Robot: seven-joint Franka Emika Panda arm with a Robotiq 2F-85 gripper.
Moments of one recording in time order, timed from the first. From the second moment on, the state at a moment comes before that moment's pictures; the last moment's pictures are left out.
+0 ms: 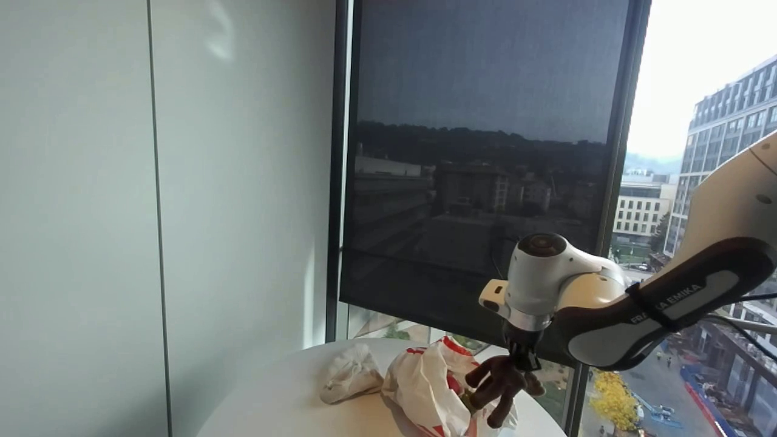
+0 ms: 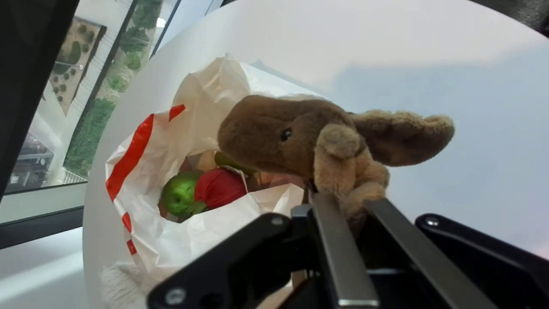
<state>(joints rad) 0.41 -0.13 -0.27 -2.47 -0.80 2.58 -0.61</state>
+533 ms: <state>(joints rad) 0.60 -0.14 -0.30 -2.63 -0.12 2.54 -1.07</state>
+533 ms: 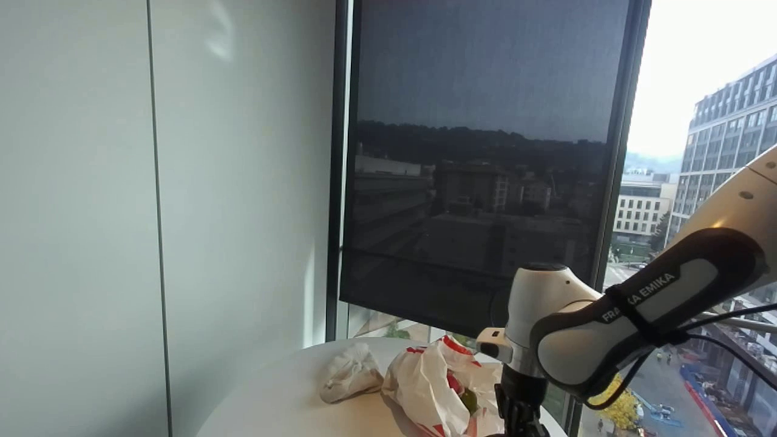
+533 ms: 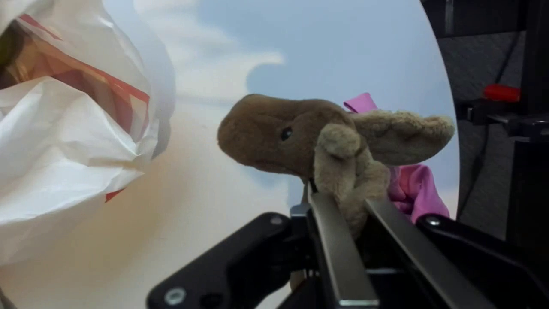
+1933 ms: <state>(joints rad) 0.02 0.24 0.10 -2.40 0.17 3.01 -1.16</state>
